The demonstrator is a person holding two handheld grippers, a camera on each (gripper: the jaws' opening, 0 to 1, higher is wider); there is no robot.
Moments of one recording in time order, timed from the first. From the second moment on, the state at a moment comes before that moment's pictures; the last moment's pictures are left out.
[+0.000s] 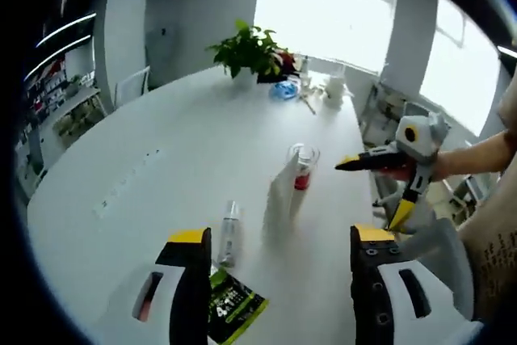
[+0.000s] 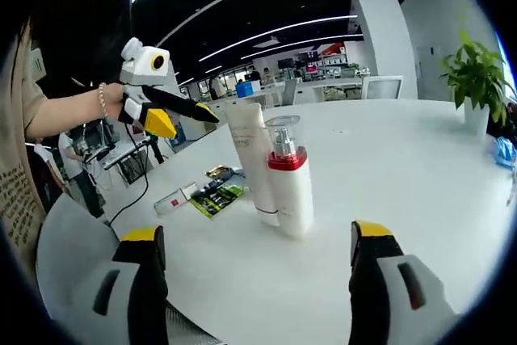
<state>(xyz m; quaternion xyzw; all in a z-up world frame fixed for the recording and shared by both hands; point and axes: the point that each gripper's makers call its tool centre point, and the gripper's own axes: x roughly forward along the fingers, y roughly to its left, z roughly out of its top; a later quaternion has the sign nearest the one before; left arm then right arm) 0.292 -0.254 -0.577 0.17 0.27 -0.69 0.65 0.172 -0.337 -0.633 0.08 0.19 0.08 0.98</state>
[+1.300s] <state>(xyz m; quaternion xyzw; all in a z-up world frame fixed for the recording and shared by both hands) 0.266 -0.077 -0.626 0.07 0.27 -0.53 0.80 0.150 -0.290 -0.618 0.10 0.16 0.00 0.98</state>
